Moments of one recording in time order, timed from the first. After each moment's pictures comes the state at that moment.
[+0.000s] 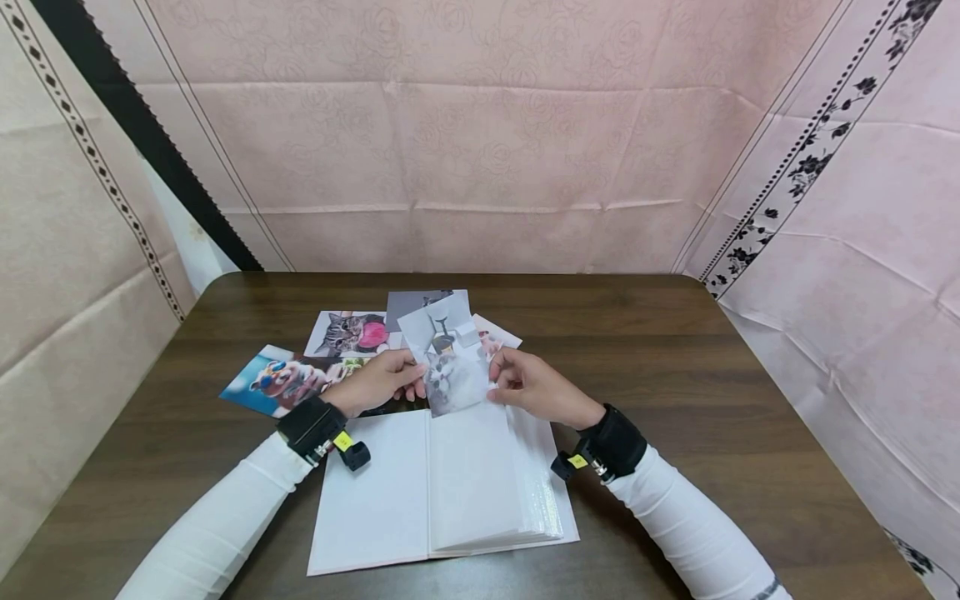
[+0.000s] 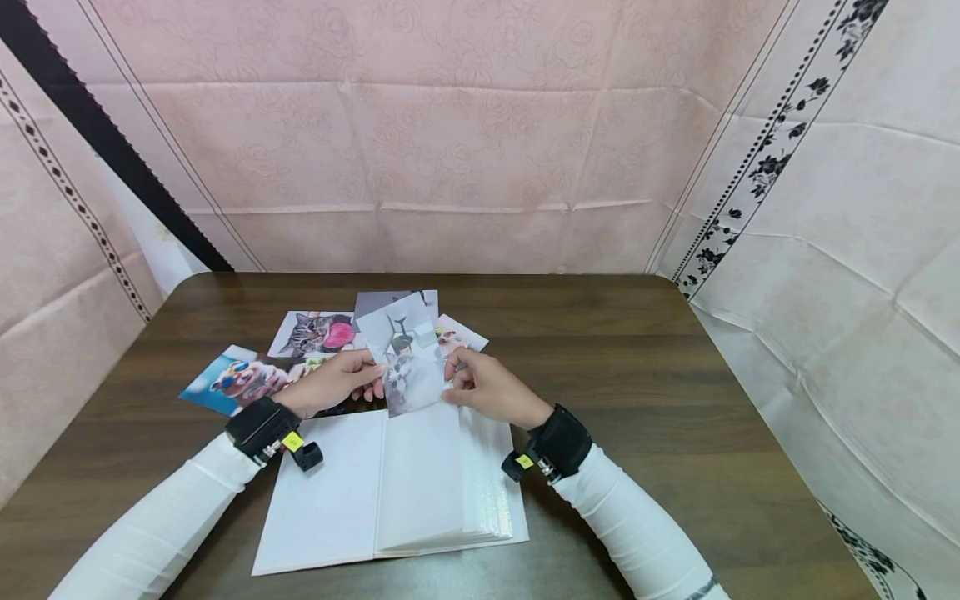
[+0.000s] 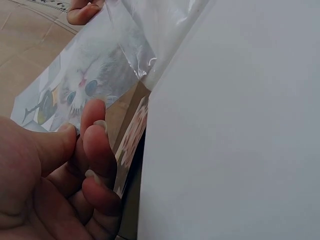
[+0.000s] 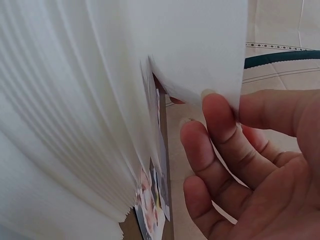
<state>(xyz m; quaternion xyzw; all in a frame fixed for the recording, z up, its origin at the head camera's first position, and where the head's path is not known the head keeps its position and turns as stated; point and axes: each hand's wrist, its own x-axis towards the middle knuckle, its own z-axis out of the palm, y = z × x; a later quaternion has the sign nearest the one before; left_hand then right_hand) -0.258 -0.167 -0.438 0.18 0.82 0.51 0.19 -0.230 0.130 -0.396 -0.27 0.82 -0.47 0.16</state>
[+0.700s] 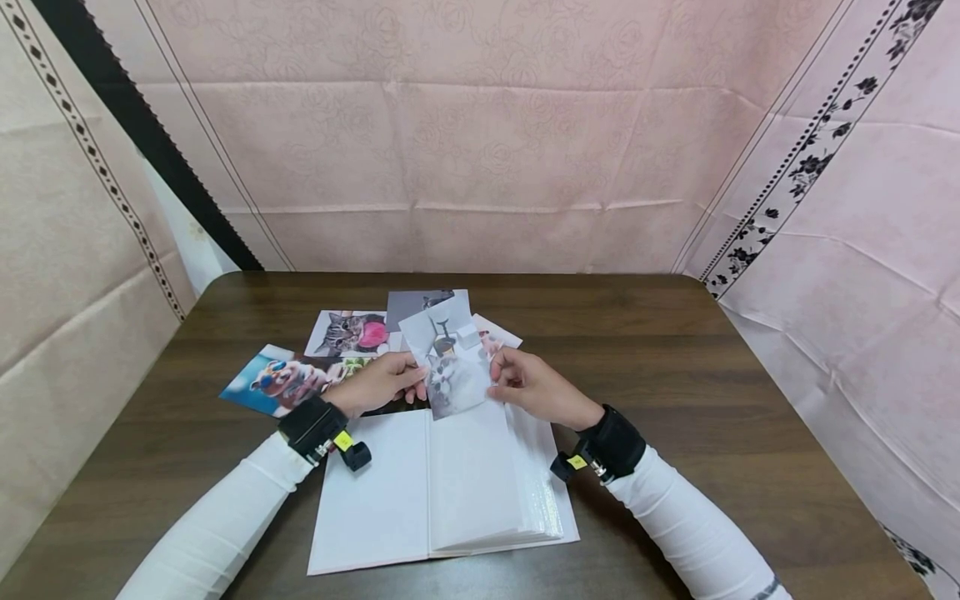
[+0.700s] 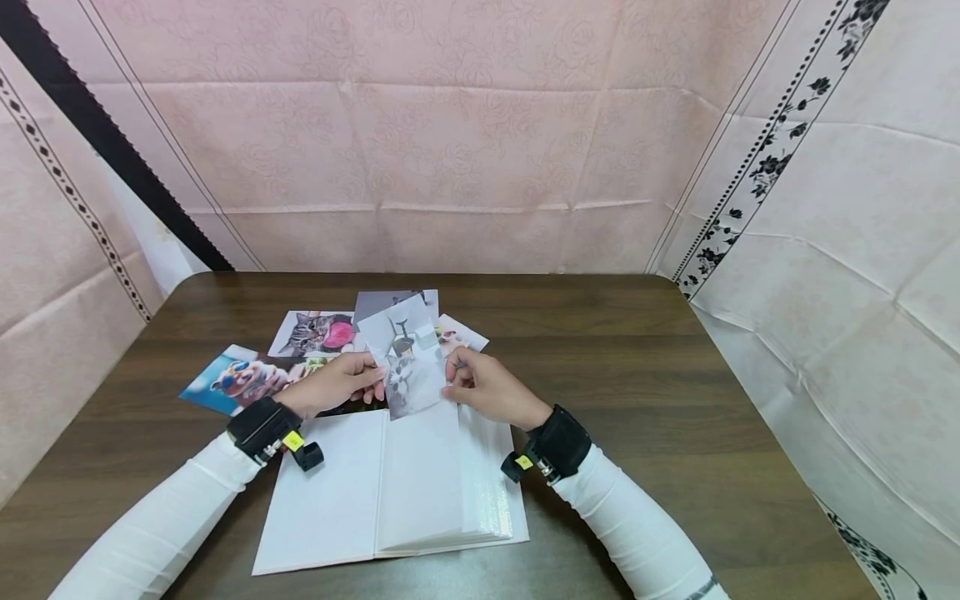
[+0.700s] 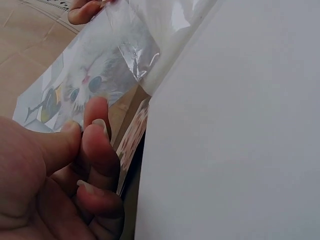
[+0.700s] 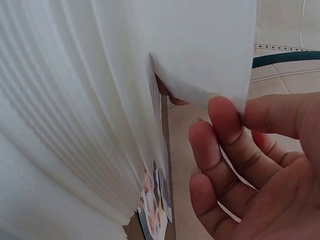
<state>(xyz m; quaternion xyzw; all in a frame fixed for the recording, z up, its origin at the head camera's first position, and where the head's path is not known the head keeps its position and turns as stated) -0.256 -0.167 -0.440 0.17 0.83 0.50 0.20 -0.231 0.129 -0.399 -0.28 0.82 -0.48 0.15</state>
